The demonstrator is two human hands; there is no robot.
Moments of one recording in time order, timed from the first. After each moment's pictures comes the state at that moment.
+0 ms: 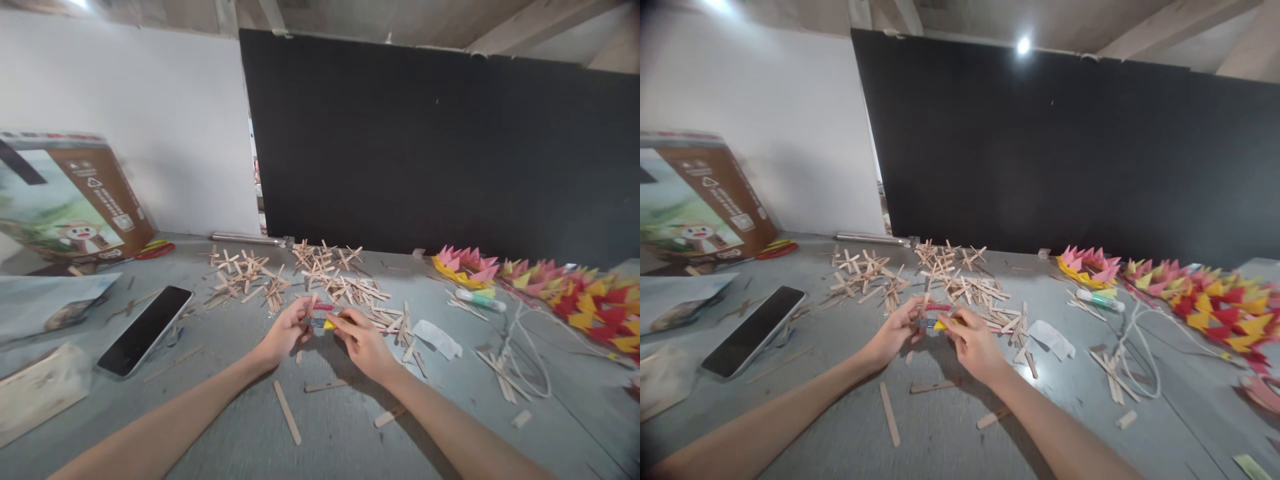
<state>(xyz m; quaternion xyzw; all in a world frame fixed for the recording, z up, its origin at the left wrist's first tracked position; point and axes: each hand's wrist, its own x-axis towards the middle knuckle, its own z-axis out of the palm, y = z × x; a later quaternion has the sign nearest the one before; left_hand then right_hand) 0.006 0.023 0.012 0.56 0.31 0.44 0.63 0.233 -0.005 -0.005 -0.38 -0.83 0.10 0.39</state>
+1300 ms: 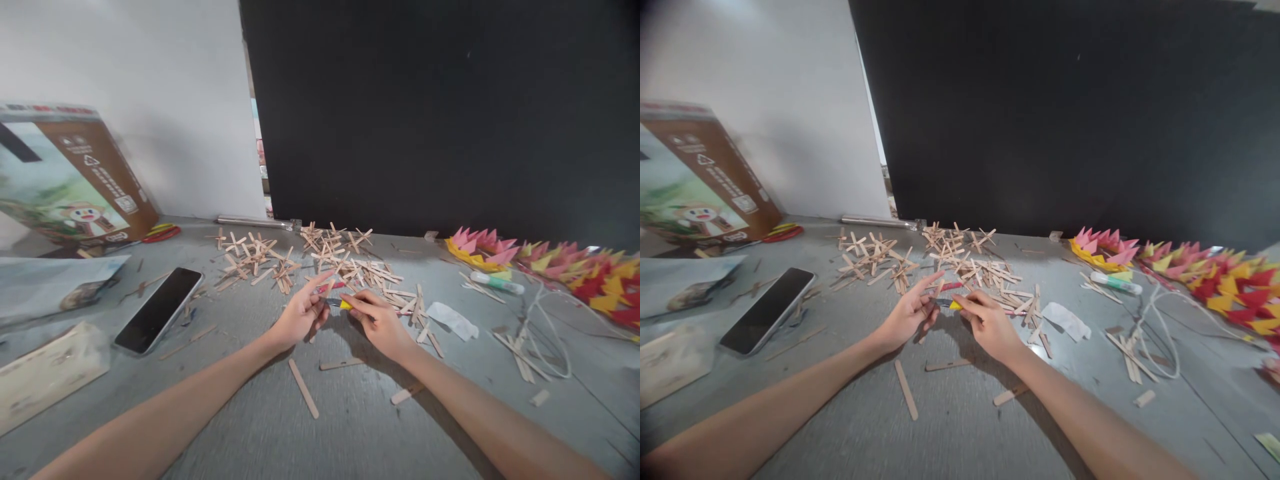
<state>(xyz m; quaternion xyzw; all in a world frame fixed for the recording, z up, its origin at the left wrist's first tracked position) 0.001 0.016 0.007 0.60 0.31 0.40 0.62 0.236 -0.009 0.001 -0.42 -0.81 0.16 0.38</state>
